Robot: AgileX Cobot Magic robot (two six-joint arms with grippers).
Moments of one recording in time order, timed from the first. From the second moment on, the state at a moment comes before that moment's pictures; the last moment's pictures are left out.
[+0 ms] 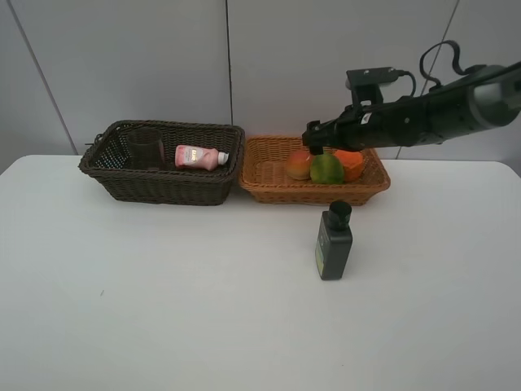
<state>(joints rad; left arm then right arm) -0.02 -0.01 -0.51 -0.19 1.09 0.17 0.34 1.98 -1.24 -0.03 -0.11 -0.07</state>
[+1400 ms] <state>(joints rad) -0.02 -0.01 -0.51 -0.19 1.09 0.17 0.60 1.77 -1.24 -0.16 0.83 0.39</state>
